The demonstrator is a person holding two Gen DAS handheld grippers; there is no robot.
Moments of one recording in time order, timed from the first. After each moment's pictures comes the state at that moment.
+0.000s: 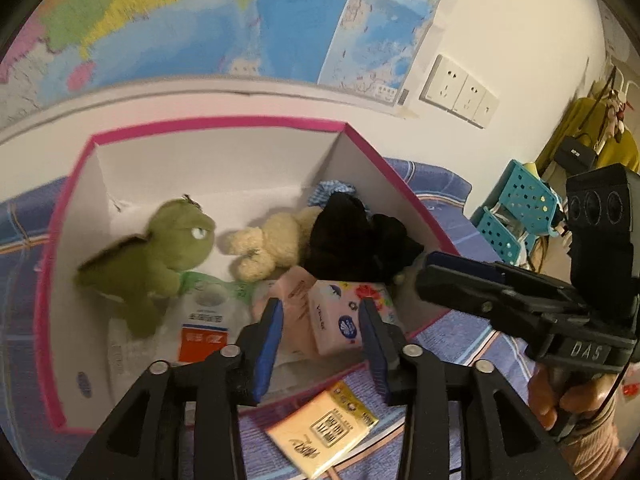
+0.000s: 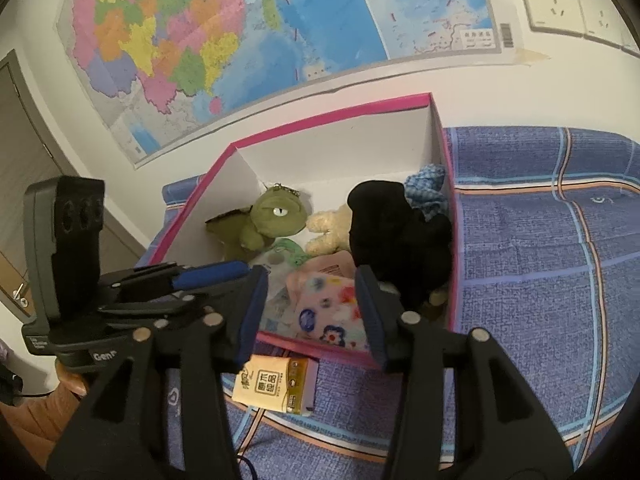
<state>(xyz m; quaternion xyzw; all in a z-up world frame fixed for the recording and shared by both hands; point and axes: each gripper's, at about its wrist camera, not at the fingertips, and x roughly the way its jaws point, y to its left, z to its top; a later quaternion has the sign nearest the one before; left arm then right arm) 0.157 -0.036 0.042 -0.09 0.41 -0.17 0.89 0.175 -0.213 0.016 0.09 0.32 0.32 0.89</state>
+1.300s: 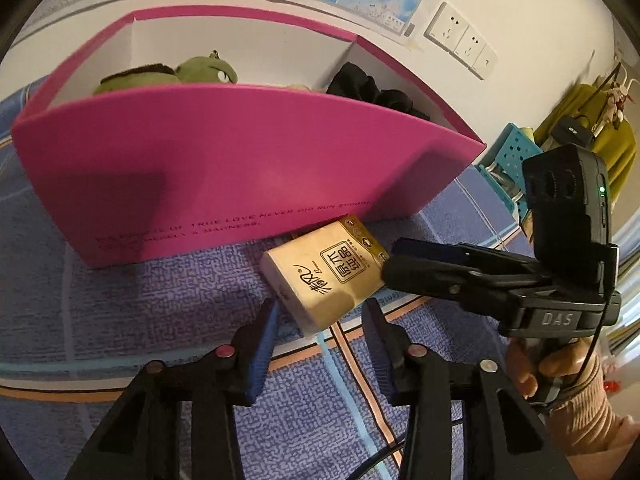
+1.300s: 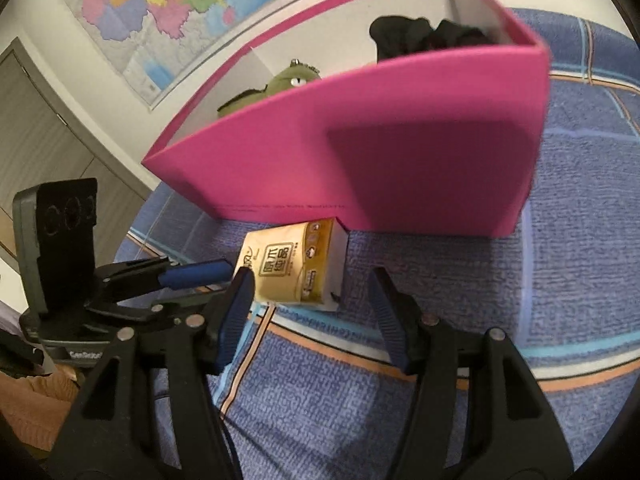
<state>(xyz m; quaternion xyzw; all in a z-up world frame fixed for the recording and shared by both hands) 0.094 -0.028 -0.037 -0.12 0.47 -0.19 0.85 0.140 -0.197 -0.075 0.09 0.40 0.37 0.83</state>
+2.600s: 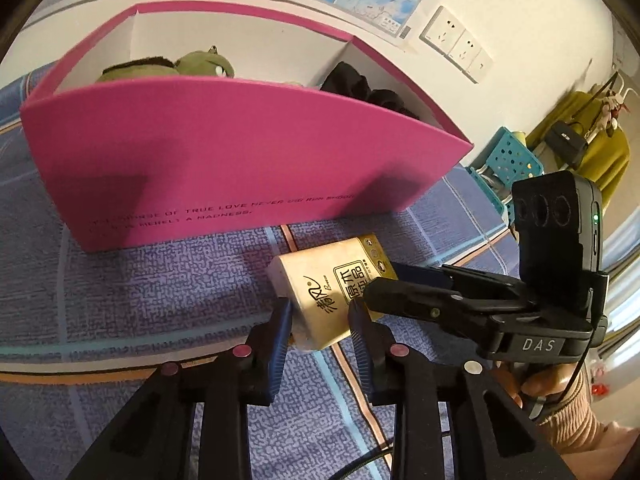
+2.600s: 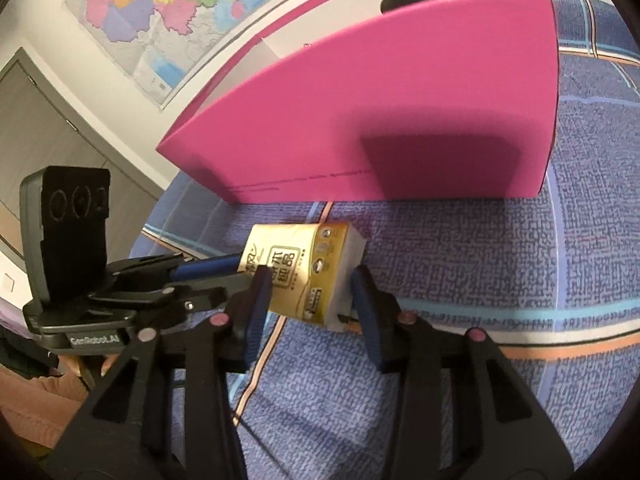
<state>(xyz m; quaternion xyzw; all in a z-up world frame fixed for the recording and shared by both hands) 0.087 -0.027 -0.034 -0.14 0.47 -0.20 0.85 0.135 -0.197 -0.080 0.11 0.41 0.39 0.82</state>
